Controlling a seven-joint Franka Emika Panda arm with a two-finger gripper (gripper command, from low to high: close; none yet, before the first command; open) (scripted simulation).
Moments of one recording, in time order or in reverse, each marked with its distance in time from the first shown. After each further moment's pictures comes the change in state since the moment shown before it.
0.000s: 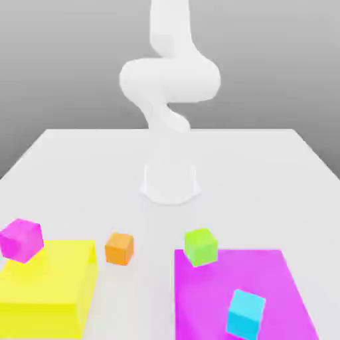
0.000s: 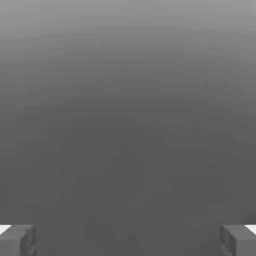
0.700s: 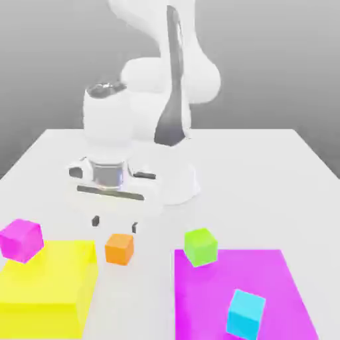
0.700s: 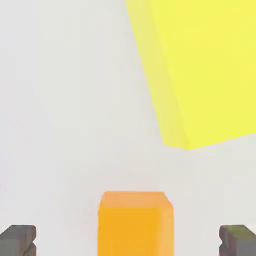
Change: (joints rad) arm -0.205 0.769 -0.142 -0.622 0.018 0.668 -0.120
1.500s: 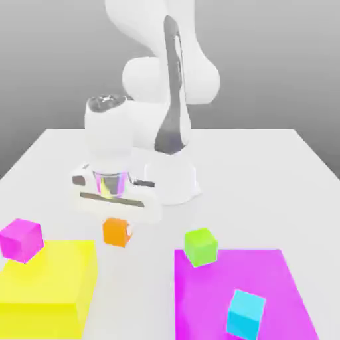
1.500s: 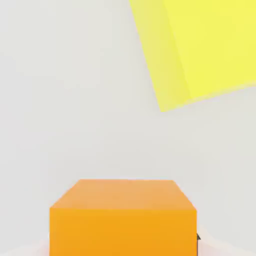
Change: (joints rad) arm -0.110 -0.143 0.092 0.016 -0.072 -0.139 0.016
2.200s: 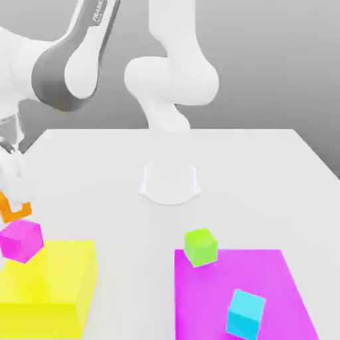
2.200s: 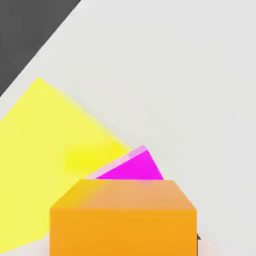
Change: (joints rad) arm -0.145 0.115 -0.113 0.473 0.074 -0.384 0.310
